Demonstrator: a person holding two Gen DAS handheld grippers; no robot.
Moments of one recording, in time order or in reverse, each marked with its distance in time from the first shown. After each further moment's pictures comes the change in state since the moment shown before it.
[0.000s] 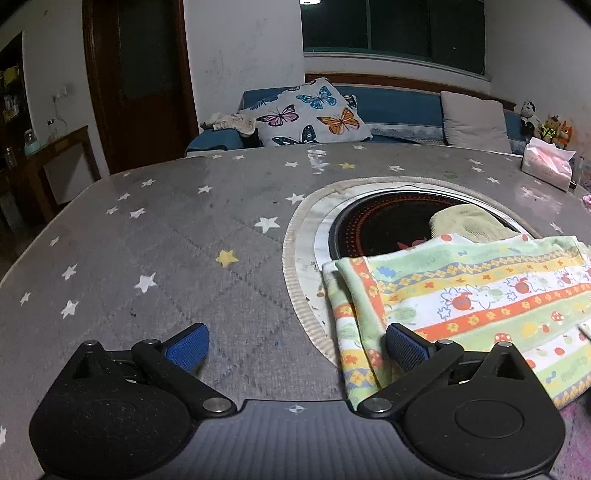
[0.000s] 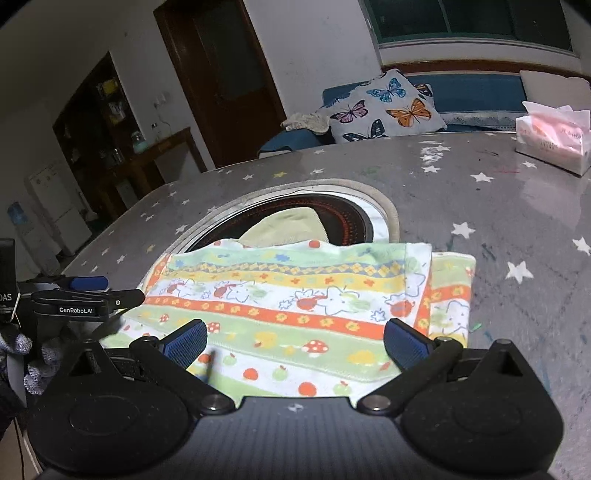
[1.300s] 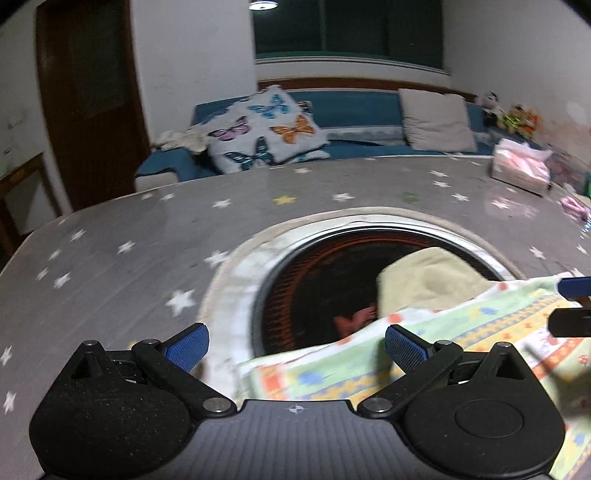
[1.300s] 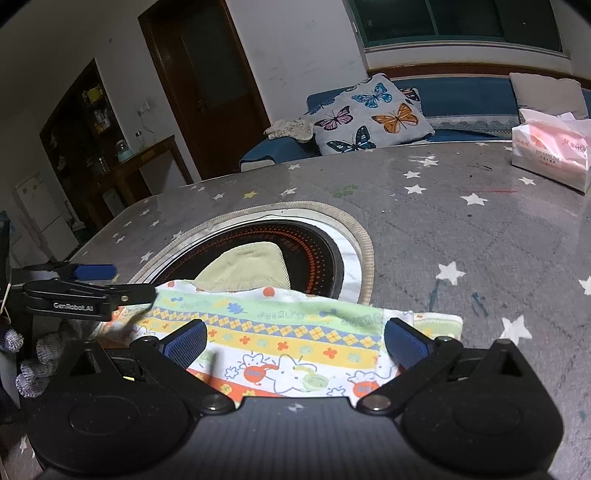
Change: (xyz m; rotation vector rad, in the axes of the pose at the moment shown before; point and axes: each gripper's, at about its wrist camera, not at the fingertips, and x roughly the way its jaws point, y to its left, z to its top) left arm 0.046 -0.052 0.057 0.099 -0.010 -0.103; right arm 0.036 -0.031 0.029 0.019 -0.015 -0.026
